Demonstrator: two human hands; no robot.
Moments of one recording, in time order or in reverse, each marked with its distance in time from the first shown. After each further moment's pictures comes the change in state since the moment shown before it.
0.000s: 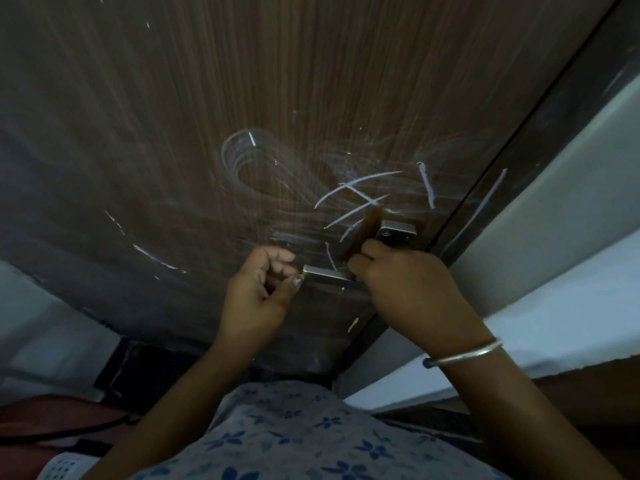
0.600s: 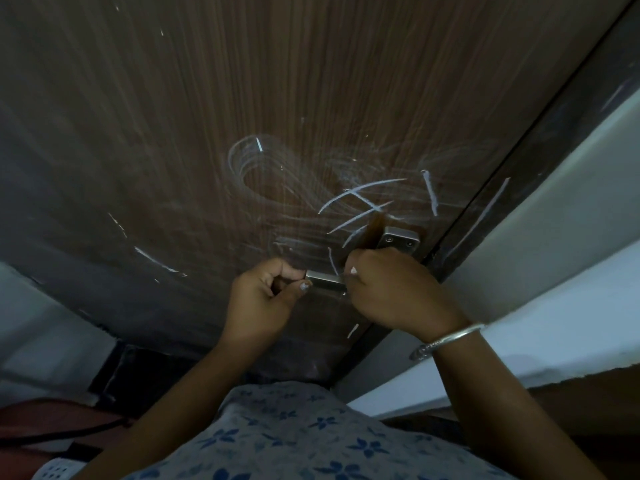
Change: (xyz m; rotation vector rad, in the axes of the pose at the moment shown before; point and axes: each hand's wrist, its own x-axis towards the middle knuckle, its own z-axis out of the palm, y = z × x) left_hand 0.005 0.003 0.003 0.046 0.000 0.001; right_hand 0.019 -0.004 0.000 0.437 -0.135 0.157
